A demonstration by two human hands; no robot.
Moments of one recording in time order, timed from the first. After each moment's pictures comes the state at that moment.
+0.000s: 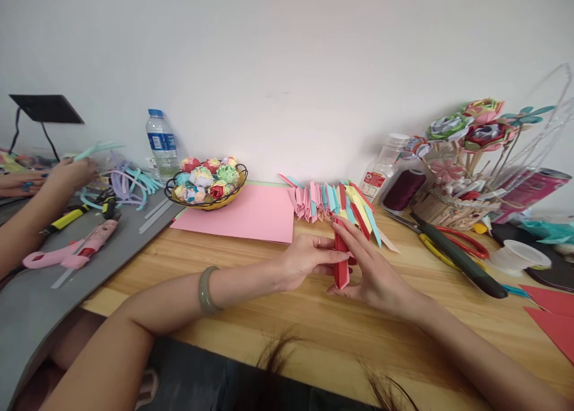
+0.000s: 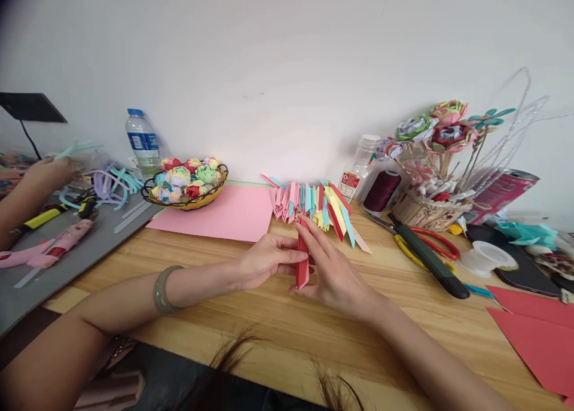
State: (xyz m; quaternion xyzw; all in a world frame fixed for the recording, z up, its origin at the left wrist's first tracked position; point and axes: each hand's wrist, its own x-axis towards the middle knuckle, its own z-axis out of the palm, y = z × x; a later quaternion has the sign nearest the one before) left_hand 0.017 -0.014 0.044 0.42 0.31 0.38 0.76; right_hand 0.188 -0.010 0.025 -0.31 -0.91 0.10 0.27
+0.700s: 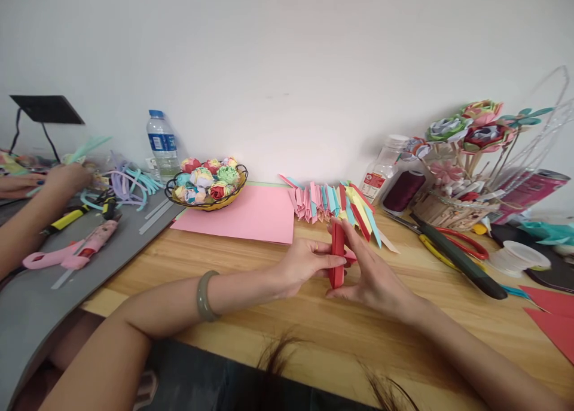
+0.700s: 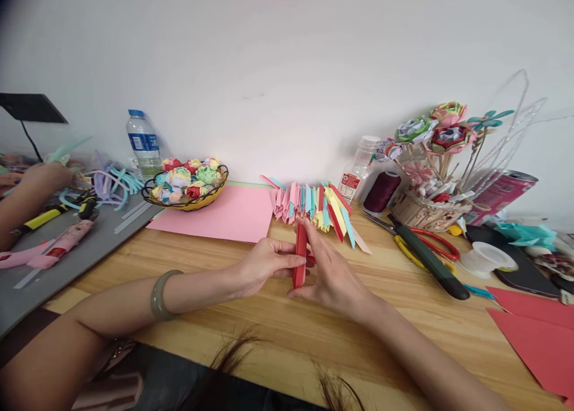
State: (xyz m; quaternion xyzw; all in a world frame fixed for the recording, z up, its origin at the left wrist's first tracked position) left_hand 0.017 -0.020 0.036 0.43 0.35 0.40 0.73; right_hand 0.183 -0.011 0.020 -0.31 -0.89 0.12 0.31
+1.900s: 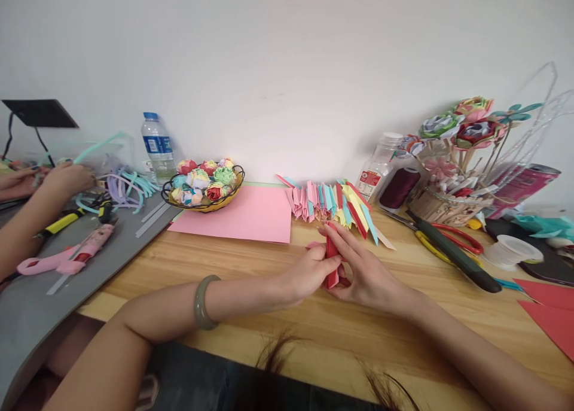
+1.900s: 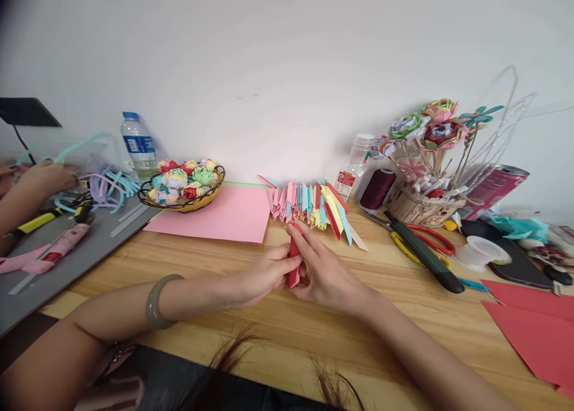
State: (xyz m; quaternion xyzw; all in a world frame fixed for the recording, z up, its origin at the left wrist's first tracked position) left_hand 0.029 -0.032 0.038 0.45 0.36 0.40 0.72; right_hand 0.181 -0.010 0.018 -0.28 -0.91 0.10 0.27
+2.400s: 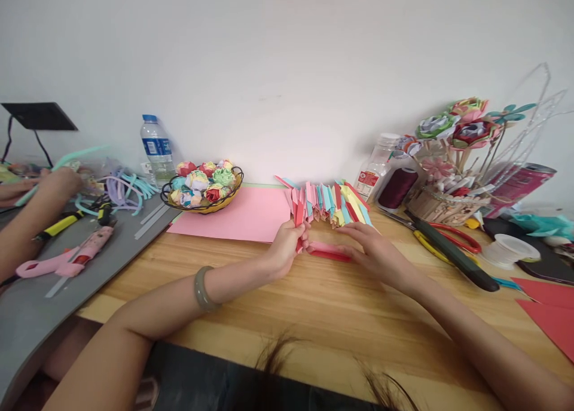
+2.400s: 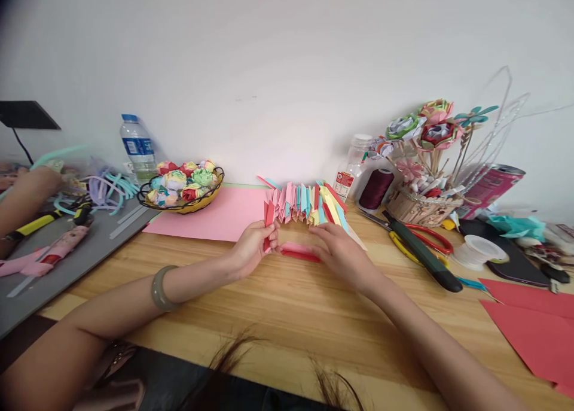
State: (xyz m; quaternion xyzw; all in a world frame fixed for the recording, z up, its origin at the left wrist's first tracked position) left_hand 0.009 0.004 0.036 0.34 0.41 0.52 0.67; right_hand 0.208 0.025 0.021 -0.42 -0.88 0.06 0.23
